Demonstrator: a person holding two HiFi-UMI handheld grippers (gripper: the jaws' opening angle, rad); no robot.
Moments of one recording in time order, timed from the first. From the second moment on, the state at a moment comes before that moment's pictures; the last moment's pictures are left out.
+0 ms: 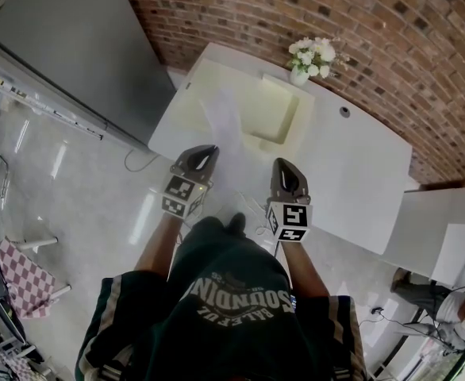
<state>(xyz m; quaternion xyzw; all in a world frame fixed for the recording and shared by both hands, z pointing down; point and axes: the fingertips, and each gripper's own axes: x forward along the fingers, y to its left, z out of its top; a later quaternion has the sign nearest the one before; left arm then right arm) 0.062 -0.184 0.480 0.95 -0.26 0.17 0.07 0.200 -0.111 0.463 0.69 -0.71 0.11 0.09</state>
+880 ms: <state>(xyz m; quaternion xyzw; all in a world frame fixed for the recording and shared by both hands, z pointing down) 0.092 -0.241 0.471 0.96 -0.21 0.15 0.05 0.199 -0.160 0.458 0.72 -0.68 0.12 0.09</state>
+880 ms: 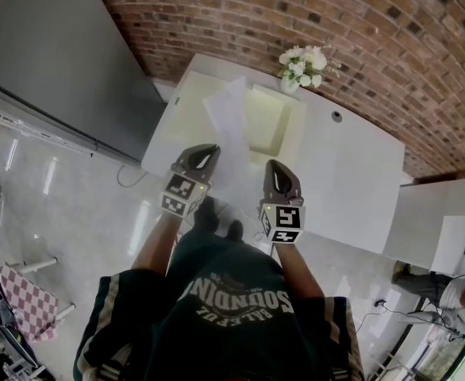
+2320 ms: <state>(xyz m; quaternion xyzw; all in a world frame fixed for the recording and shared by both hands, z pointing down) 0.137 -0.387 0.551 0.98 -0.04 0.20 0.07 0.195 -0.229 0.514 0.79 -0.57 0.20 0.14</state>
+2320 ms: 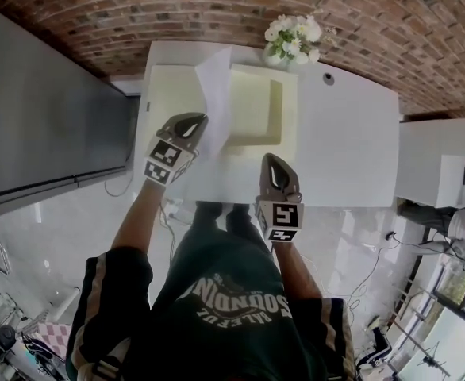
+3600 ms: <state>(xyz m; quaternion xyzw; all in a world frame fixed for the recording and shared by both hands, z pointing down) 0.110 -0.454 0.674 0.93 -0.01 0.32 0.17 0.192 -0.237 0.544 0.78 -0.55 0.24 0.16</state>
